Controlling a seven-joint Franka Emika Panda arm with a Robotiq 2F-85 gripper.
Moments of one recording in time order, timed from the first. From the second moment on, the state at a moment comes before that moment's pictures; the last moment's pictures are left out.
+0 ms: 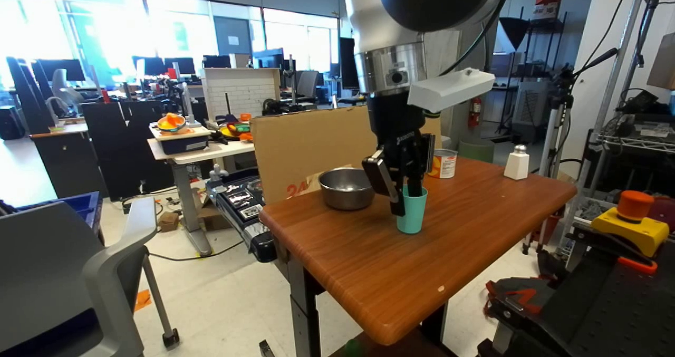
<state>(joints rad) 0.20 0.38 0.09 -2.15 -0.21 2.38 0.27</state>
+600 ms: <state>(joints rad) 0.14 0.04 0.09 -2.36 -0.04 2.35 0.20</state>
